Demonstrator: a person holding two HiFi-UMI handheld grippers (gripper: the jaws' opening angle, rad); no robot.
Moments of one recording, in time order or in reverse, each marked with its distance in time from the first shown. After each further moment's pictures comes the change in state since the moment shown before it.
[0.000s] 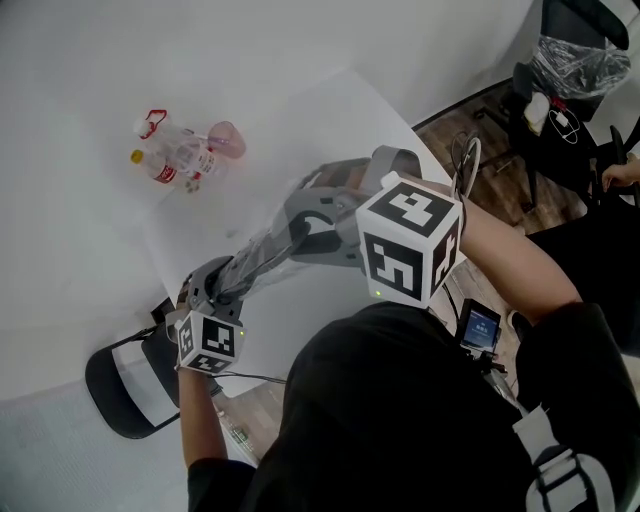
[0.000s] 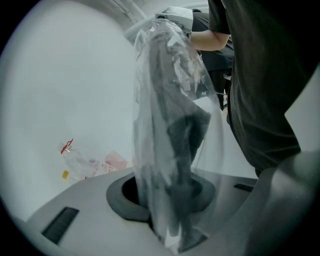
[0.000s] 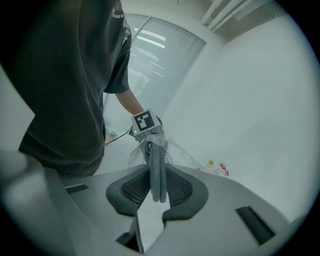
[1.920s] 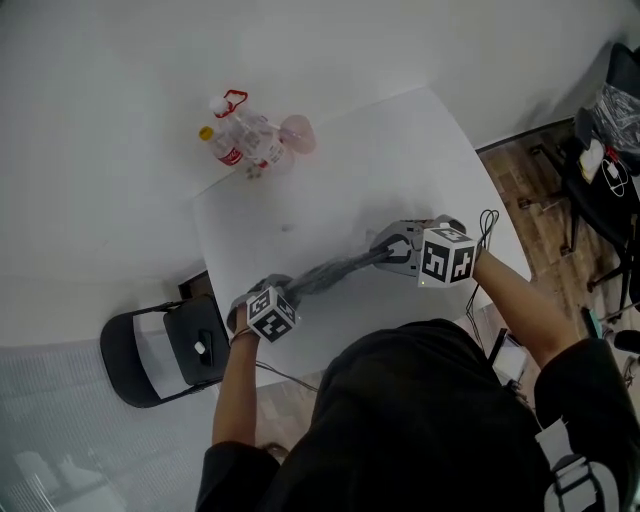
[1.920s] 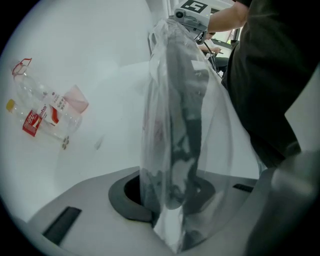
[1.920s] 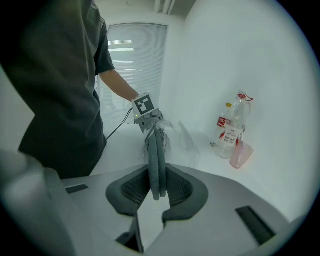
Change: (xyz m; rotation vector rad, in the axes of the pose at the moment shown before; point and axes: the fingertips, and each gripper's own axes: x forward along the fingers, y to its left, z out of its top) left arm 0.069 -0.090 -0.134 -0.173 0.362 -0.334; right arm 0.099 0.088 -0.146 0.392 -0.011 0.116
